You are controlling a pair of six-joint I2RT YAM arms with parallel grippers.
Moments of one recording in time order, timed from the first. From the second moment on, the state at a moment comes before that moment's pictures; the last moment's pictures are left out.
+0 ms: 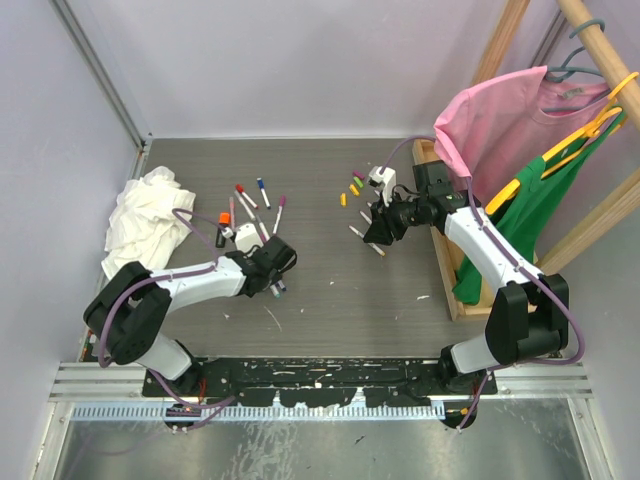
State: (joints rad) left arm -0.77 1.52 0.78 -0.40 -0.57 -1.14; right arm 0.23 1.45 1.14 -0.62 -0.77 -0.45
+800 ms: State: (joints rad) left arm -0.77 1.52 0.77 -0.39 -0.57 -1.14; right arm 0.23 1.45 1.14 -0.62 -0.77 -0.45
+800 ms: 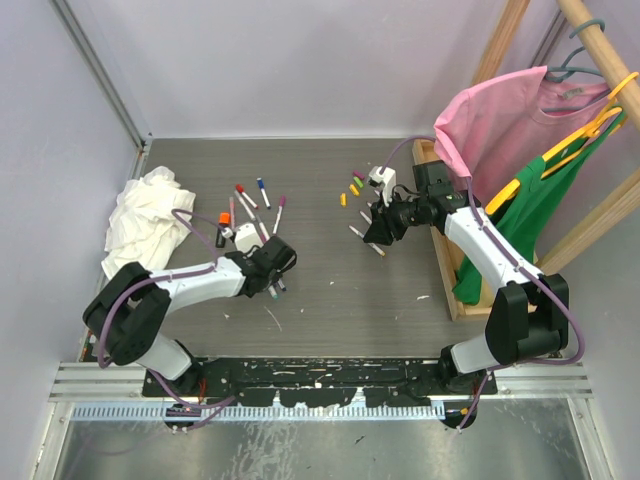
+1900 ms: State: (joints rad) left arm -0.73 1.39 0.68 -0.36 -0.51 -1.08; right arm 0.23 1.46 1.14 -0.62 -0.77 -0.45
